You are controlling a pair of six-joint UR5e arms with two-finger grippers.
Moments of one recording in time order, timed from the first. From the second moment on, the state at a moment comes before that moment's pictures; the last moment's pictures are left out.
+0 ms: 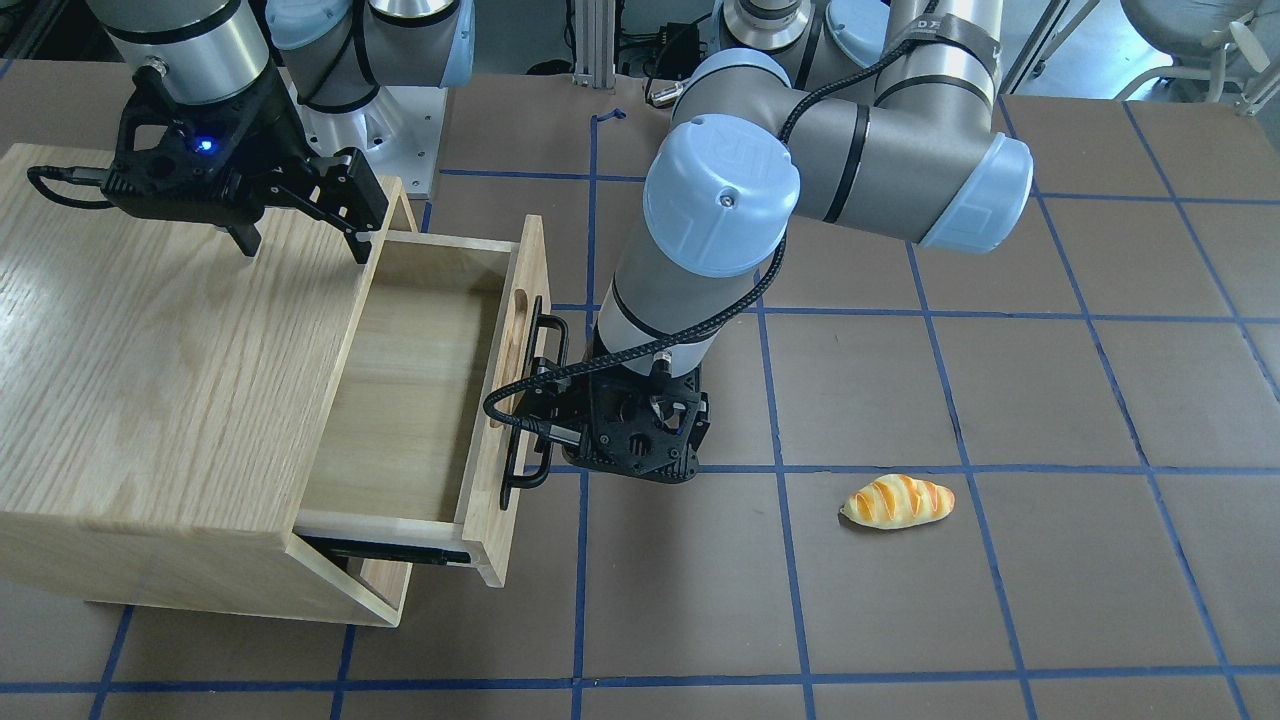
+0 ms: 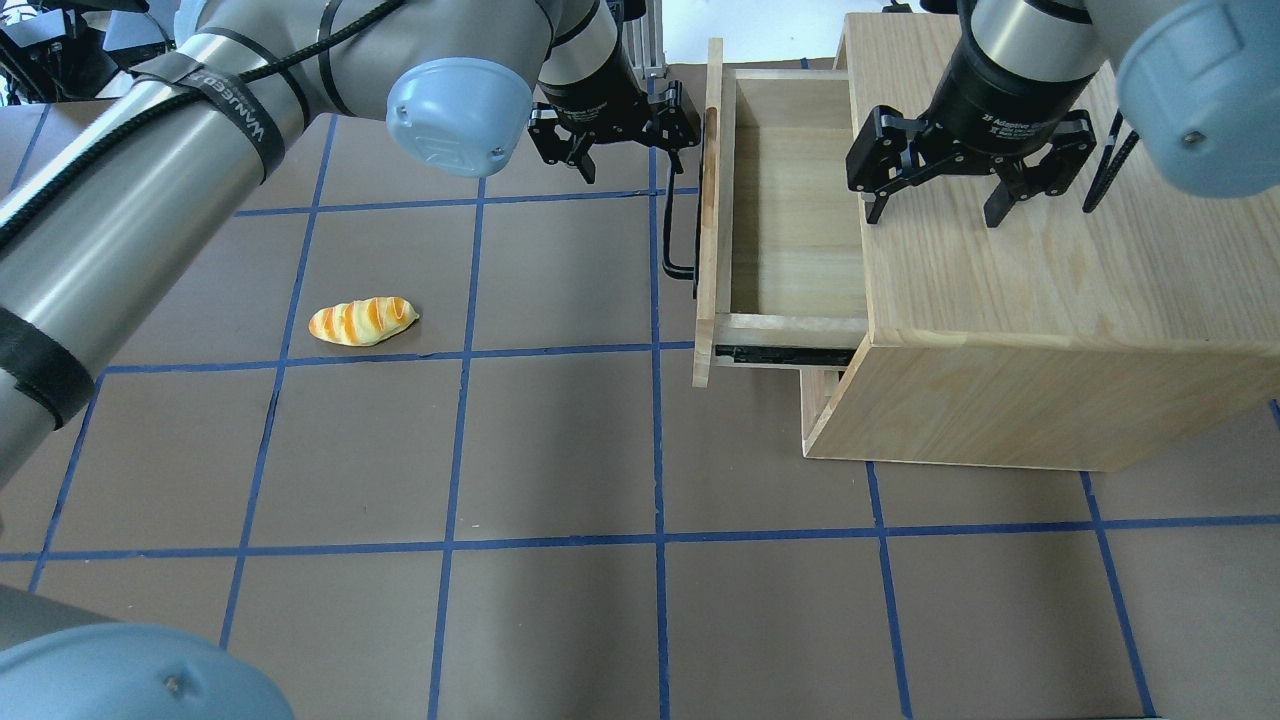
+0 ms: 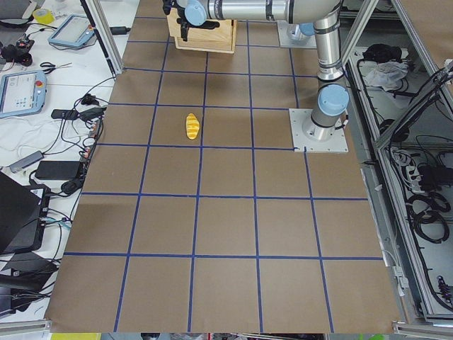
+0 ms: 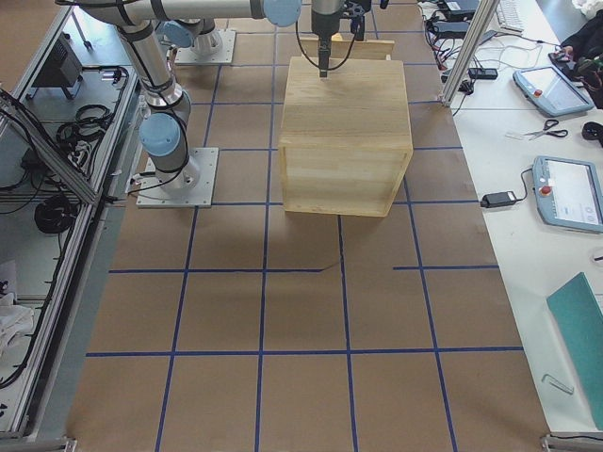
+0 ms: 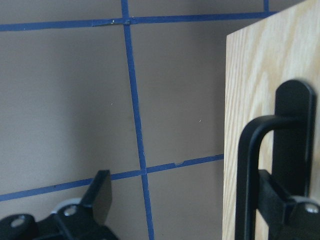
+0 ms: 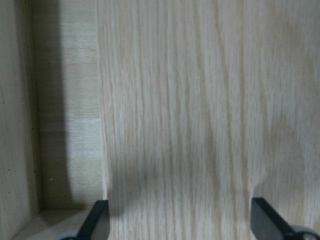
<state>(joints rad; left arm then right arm) -1.84 -2.01 -1.32 -1.23 1.38 -0.19 1.59 -1.58 1.57 -1.60 -1.55 0.10</state>
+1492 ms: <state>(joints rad) -1.76 -1.99 -1.32 -1.27 1.42 -0.08 1.59 -1.58 1.57 -1.60 -1.55 0.10</state>
